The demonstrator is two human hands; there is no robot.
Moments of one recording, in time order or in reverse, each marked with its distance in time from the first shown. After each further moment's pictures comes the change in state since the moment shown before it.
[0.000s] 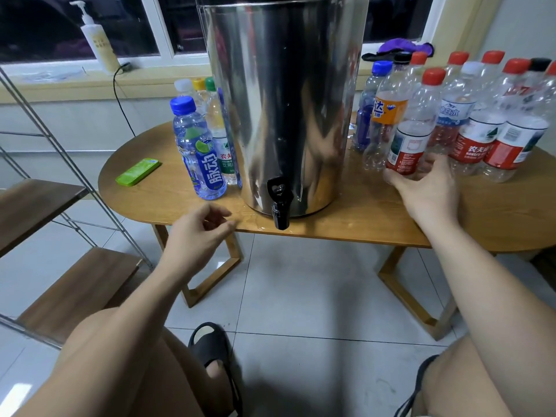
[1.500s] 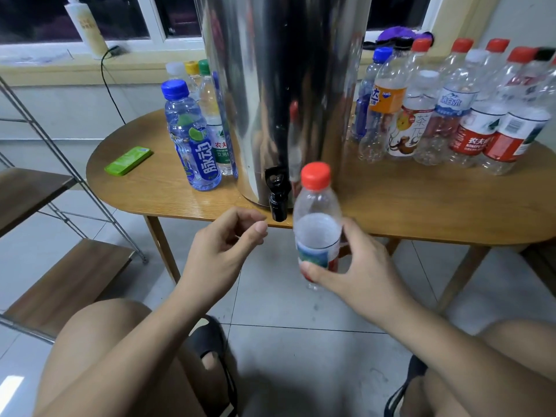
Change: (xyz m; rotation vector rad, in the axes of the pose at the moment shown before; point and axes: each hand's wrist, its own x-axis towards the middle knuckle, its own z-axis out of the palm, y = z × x) left_hand -0.061 0.036 0.031 -0.312 -0.102 0.205; right_hand -0.182 -0.056 -0.016 0.124 -0.596 -0.254
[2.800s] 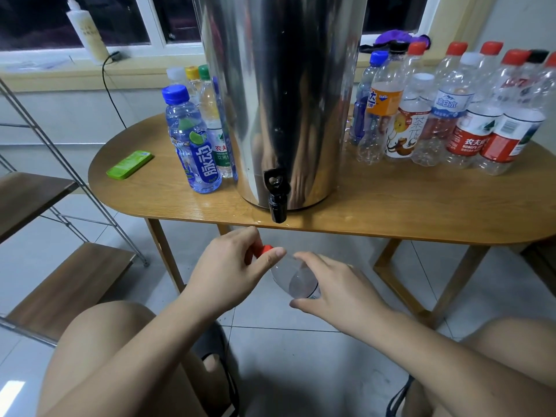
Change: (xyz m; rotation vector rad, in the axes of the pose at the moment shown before) left_hand -0.003 -0.006 0.005 0.616 -0.119 0.070; right_hand -0.003 0.009 0.030 -0.478 -0.321 -0.044
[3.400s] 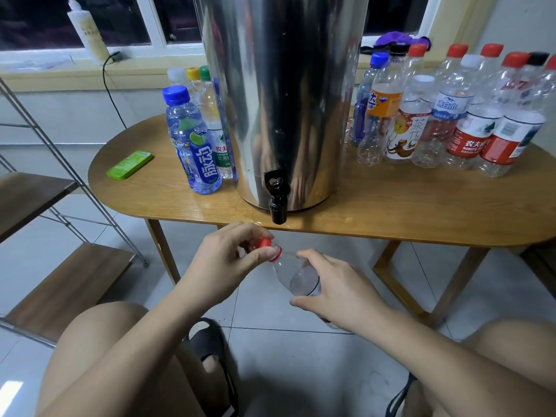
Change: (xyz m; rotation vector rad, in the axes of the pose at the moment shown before) left_hand 0.009 -0.014 -0.007 -0.225 -0.030 0.062; right_hand 0.007 0.007 0.005 0.064 0.004 0.051
